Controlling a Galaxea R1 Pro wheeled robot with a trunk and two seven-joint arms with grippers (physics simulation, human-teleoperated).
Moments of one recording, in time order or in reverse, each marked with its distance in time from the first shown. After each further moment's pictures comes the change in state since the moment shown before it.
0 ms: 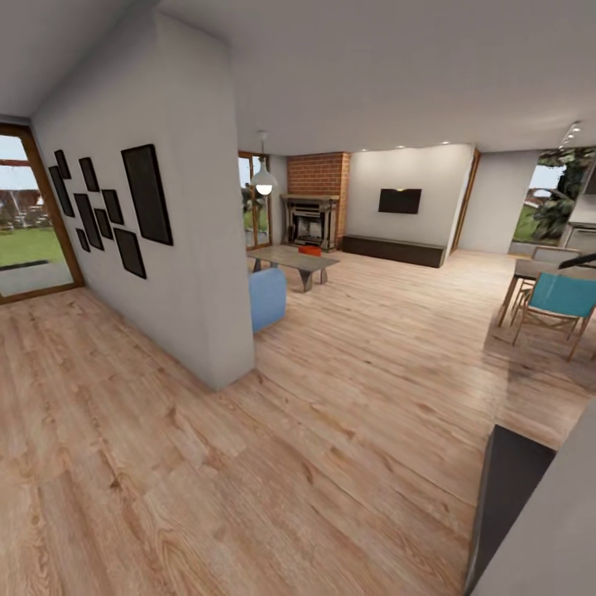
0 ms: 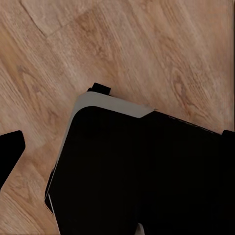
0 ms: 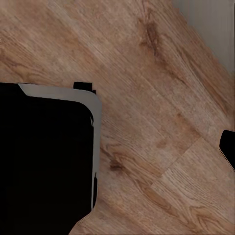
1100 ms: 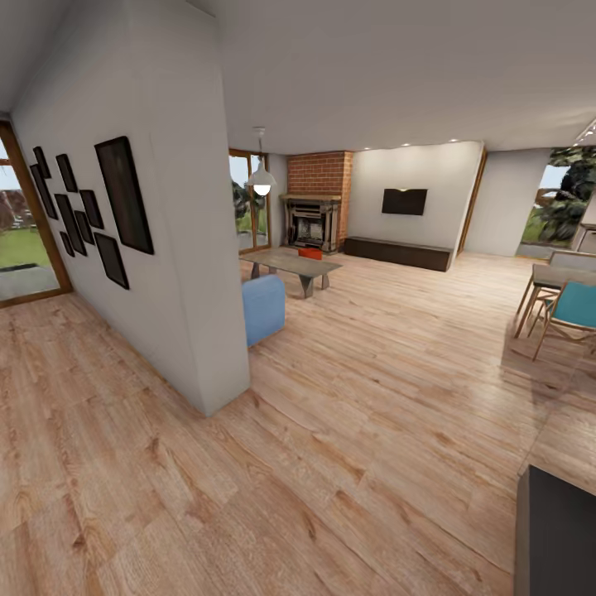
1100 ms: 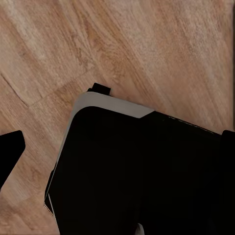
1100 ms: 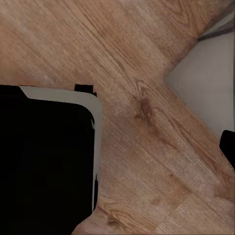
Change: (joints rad) left arm 0.000 0.000 0.000 0.000 0.001 -0.001 0.000; right arm 0.000 0.001 0.000 0.000 0.000 -0.010 0.001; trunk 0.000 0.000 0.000
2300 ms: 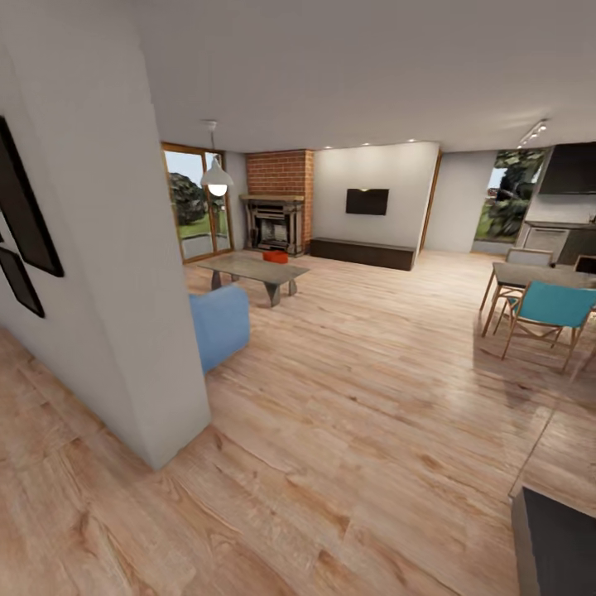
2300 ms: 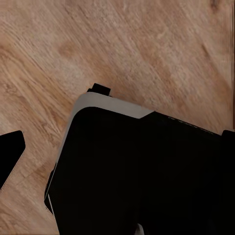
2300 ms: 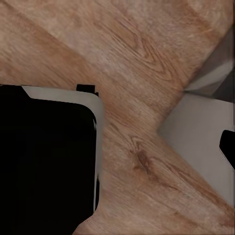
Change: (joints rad) left arm 0.000 0.000 0.000 0.000 0.002 -0.002 0.000; right arm 0.000 0.000 0.000 0.000 0.000 0.000 0.008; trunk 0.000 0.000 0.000
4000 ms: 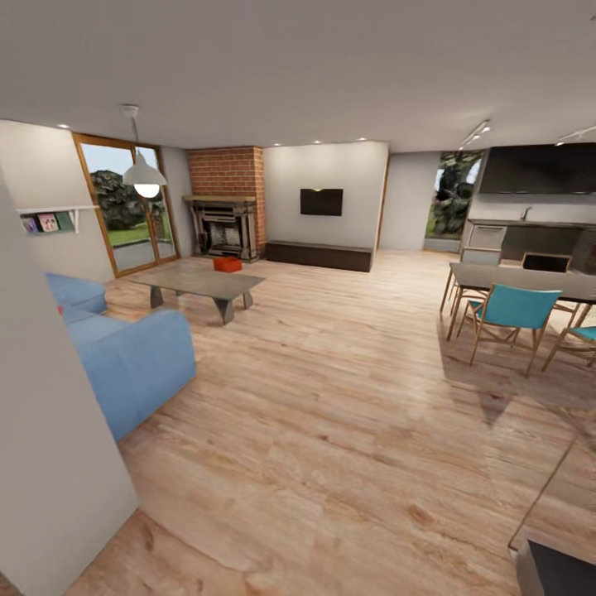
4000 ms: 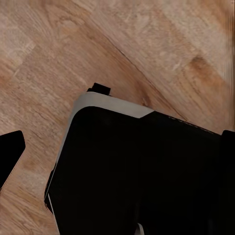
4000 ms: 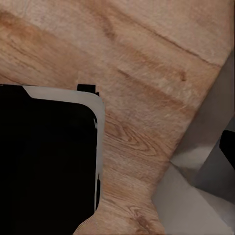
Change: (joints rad) left arm 0.000 0.000 0.000 0.000 0.000 0.002 0.000; right arm 0.000 0.002 0.000 0.000 0.000 0.001 0.000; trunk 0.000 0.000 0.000
